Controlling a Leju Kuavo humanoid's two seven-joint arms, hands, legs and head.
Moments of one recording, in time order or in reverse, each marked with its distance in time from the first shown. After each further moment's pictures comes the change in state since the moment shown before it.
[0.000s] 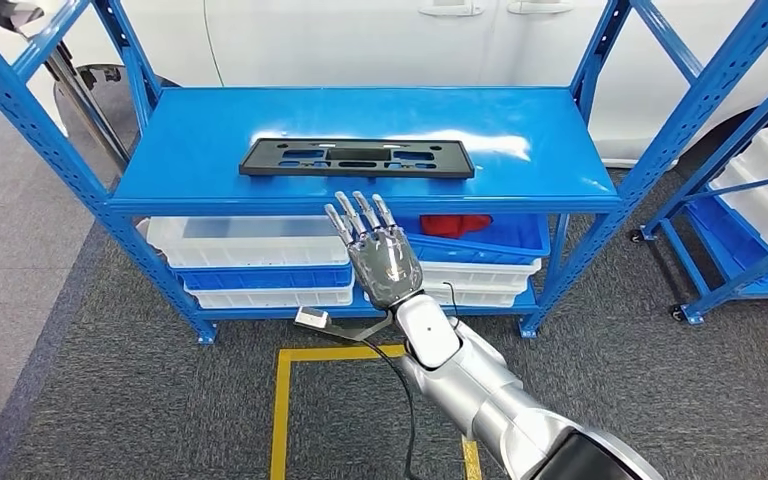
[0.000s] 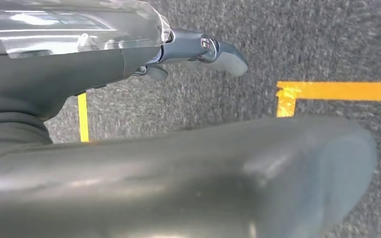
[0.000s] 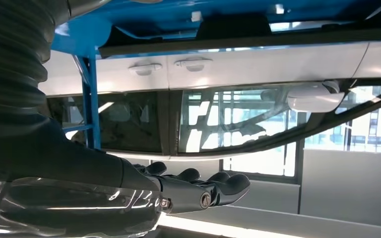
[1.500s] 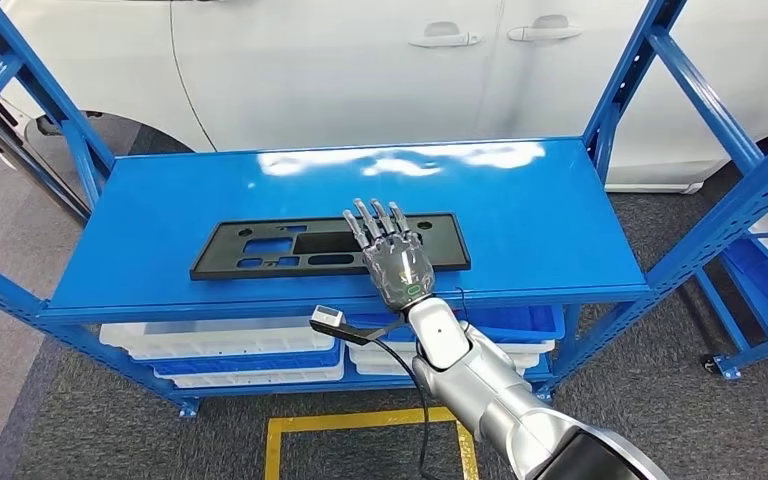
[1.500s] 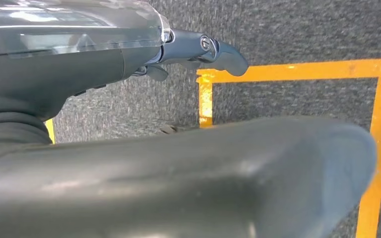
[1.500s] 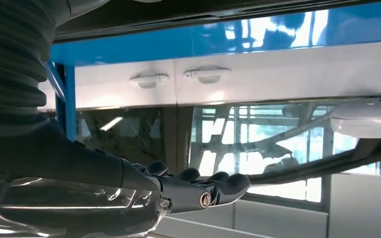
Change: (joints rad) left arm -0.006 0.004 0.001 0.004 -0.015 -0.006 -0.002; right arm 0.004 -0.019 -0.021 0.054 0.000 -0.001 0.013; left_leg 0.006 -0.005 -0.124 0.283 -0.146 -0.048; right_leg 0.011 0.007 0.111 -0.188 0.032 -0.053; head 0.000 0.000
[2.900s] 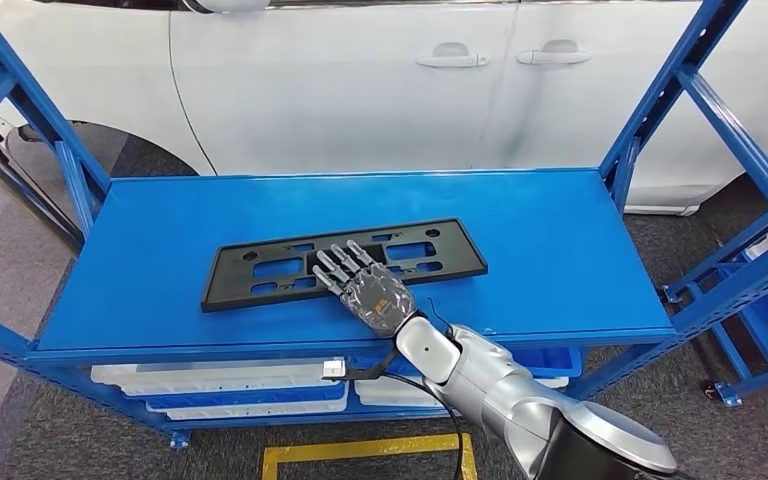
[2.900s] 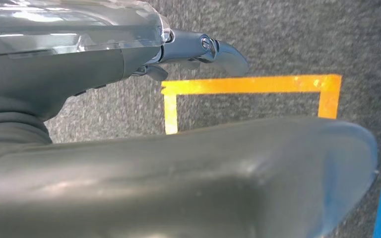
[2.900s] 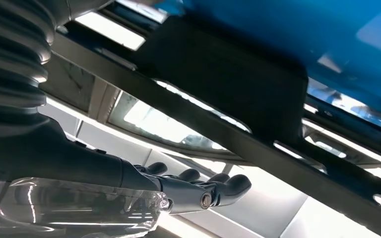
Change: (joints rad) left arm -0.011 0.014 0.003 0.000 0.004 -0.002 -0.025; right arm -0.123 -0.023 0.499 0.210 0.000 0.000 0.057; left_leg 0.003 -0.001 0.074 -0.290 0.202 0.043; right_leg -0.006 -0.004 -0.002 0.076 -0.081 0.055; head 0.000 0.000
